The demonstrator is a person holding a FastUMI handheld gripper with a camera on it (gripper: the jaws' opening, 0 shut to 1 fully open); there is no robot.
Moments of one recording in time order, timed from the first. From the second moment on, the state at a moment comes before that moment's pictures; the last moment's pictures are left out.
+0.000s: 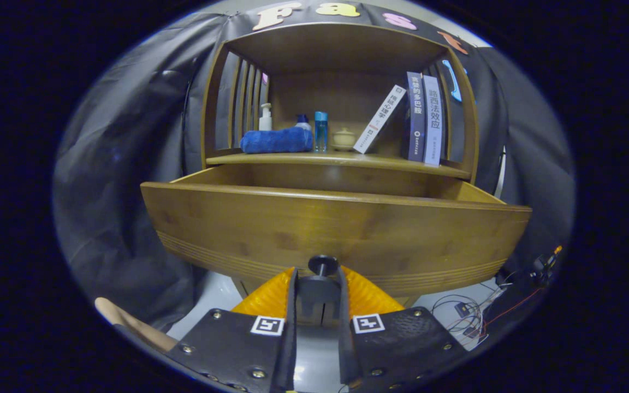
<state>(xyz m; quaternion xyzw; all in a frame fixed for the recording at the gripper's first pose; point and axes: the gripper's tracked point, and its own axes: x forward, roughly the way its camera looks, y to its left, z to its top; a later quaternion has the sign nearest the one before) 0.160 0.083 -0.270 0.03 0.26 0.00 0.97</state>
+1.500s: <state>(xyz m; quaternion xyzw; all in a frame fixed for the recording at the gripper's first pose) 0.220 0.042 -0.109 0.04 0.18 0.03 0.98</state>
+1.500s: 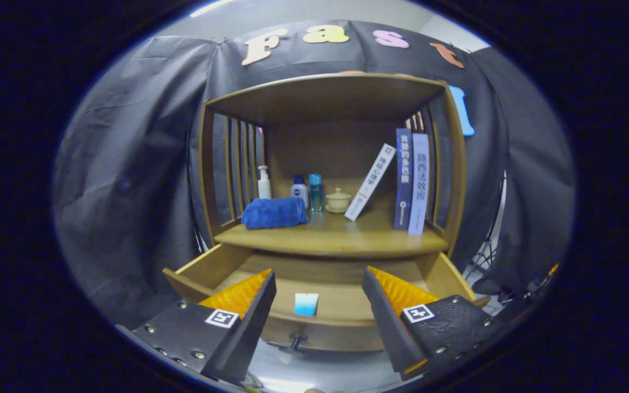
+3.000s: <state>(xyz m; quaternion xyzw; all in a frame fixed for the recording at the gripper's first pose) 0.271 0.091 -0.326 -0.11 0.61 0.12 0.78</state>
